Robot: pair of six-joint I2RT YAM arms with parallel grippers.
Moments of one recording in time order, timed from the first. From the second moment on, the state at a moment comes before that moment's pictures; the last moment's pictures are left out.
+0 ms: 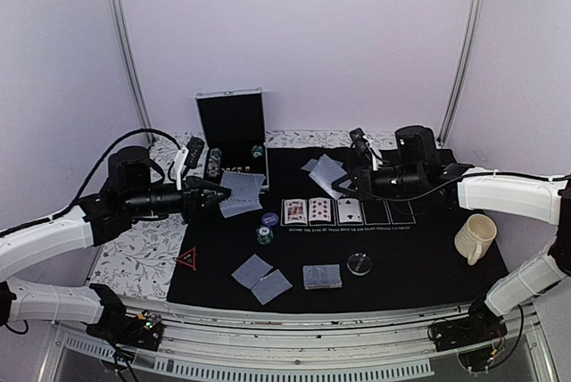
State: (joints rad) left arm -0.60 1.00 0.62 0.09 0.47 -0.19; right arm 0.65 1.42 0.92 0.05 -0.53 0.34
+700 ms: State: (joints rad) left arm -0.52 0.95 0.47 0.10 0.37 -0.36; right arm 0.71 1.43 0.94 0.00 -0.48 0.40
